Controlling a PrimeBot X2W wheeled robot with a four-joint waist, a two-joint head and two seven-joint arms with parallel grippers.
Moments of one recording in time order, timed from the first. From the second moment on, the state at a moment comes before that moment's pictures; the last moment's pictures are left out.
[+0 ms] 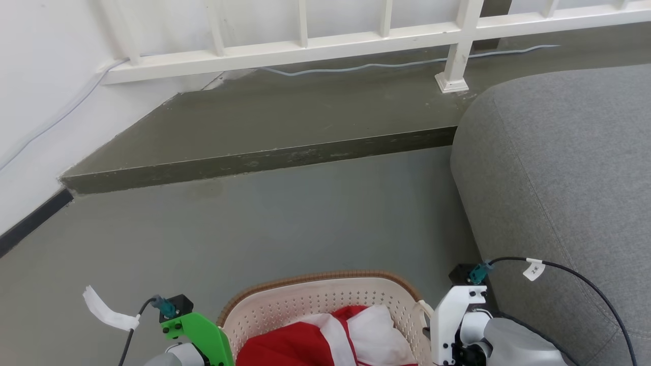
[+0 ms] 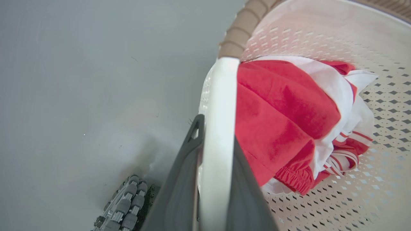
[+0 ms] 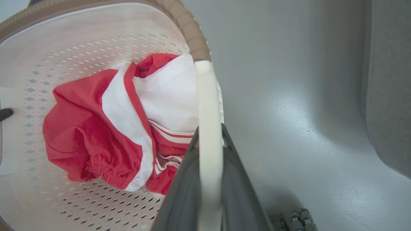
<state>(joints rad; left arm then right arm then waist) -0.46 -0.04 -0.37 1.29 -0.68 -0.09 0.27 -0.46 0.01 0.77 1.24 0.82 0.08 0.23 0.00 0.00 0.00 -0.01</state>
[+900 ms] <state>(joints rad) -0.46 -0.04 -0.37 1.29 -0.69 -0.08 0.28 -0.46 0.01 0.78 1.24 0.84 0.08 0.23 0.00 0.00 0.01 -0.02</state>
